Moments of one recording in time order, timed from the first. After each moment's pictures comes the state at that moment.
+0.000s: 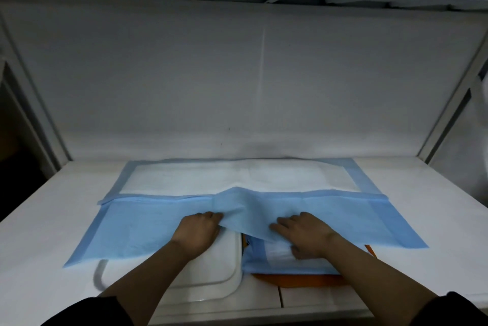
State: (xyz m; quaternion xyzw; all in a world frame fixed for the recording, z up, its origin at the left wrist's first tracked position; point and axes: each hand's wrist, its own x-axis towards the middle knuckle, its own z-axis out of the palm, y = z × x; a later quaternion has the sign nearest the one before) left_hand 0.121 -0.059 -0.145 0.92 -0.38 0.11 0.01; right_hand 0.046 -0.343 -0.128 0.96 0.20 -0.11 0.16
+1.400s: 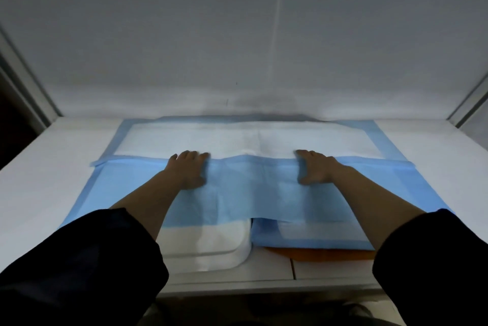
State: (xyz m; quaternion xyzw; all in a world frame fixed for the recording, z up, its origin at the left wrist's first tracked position) left_hand 0.200 -0.043 -0.136 0.97 -0.22 -0.11 -0.05; right_hand 0.134 -0.376 -0.126 0.98 -0.05 -0.19 -0.05
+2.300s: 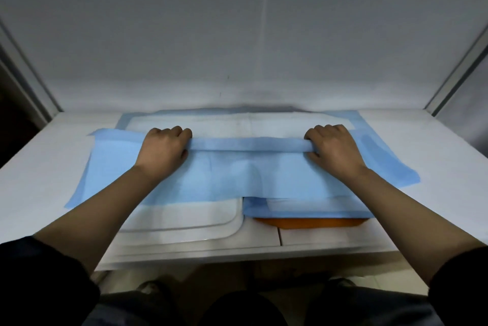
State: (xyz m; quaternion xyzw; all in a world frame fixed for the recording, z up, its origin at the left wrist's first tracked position) left_hand 0.143 -0.013 -0.085 0.92 -0.30 0.24 -0.06; right_hand 0.050 -0.381 -0.086 0.95 0.09 0.28 0.08
